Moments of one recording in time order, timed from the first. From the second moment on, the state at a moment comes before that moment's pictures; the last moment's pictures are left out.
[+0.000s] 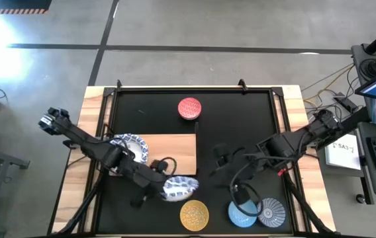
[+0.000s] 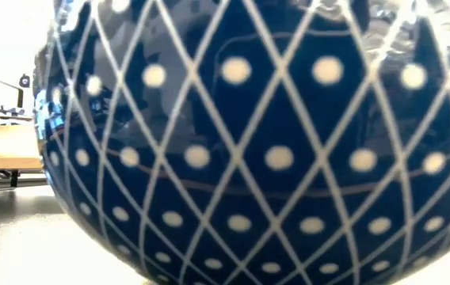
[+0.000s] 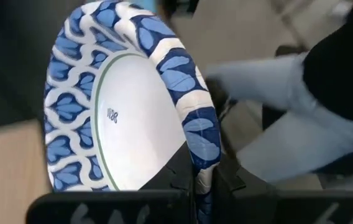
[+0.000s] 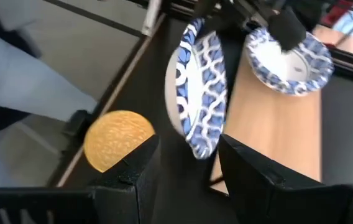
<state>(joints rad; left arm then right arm) -0.51 1.42 1.24 -0.55 0.08 -0.28 0.46 1.57 1.72 -0.84 0.10 0.00</state>
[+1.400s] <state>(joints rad) -0.51 1.41 1.23 -1.57 -0.28 -0.98 0.37 1.57 1.69 -1.00 0.11 0.15</state>
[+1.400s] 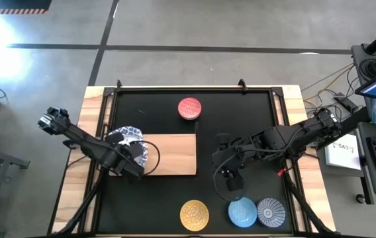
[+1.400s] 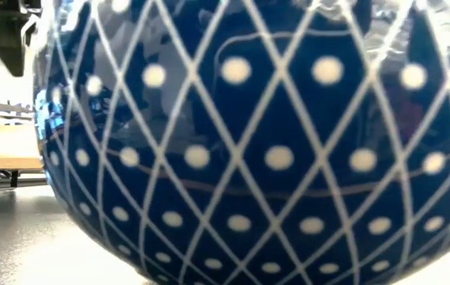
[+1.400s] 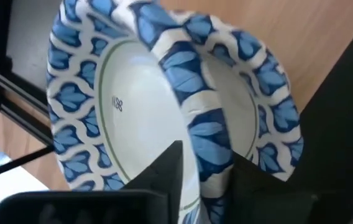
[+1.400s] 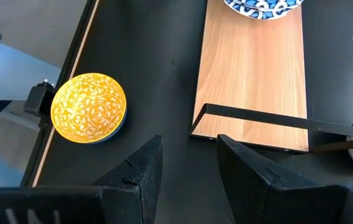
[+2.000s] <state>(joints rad) -0.51 1.41 1.33 -1.54 -0.15 -1.03 0.37 1.57 1.69 -1.04 0.11 0.15</state>
